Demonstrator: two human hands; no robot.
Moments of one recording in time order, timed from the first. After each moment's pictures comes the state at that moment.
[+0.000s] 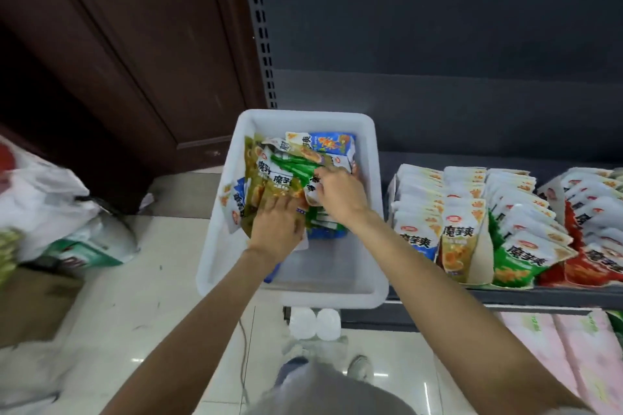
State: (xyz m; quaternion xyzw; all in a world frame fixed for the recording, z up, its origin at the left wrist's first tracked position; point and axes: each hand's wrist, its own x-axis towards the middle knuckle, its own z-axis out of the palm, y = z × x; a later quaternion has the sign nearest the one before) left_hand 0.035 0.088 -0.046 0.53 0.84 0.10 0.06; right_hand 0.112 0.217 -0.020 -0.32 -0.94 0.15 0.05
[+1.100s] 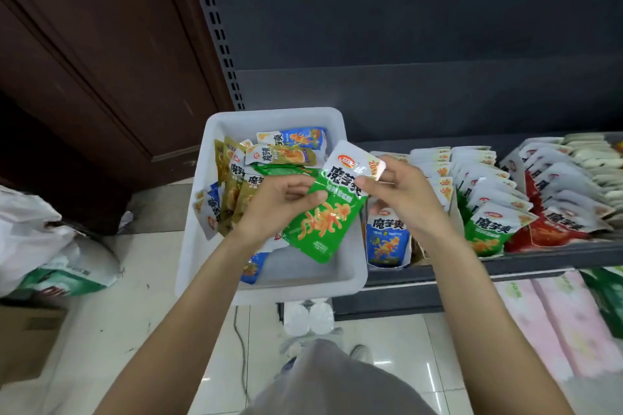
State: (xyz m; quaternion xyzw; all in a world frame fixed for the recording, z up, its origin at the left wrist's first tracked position) left_hand 0.066 0.100 0.048 0.40 0.65 0.50 0.40; right_hand 0.236 0.209 0.067 -0.36 -0.63 0.65 0.24
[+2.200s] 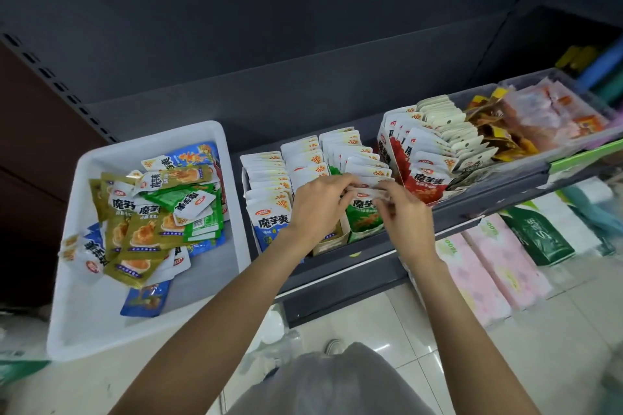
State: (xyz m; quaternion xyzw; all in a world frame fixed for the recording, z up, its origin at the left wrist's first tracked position) left_hand 0.268 0.228 0.003 0.72 0.63 0.29 0.06; right_hand 0.435 0.254 -0.025 -0.50 -0.80 0.11 0.32
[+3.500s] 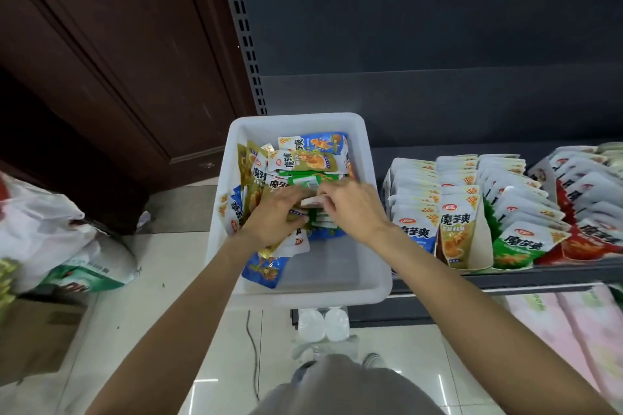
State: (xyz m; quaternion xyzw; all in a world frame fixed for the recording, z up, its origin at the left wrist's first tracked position) left_hand -0.007 0.100 -0.045 0.63 0.72 0.21 0.20; right_hand 0.151 0.195 0.009 -0.26 -0.96 0.08 0.08
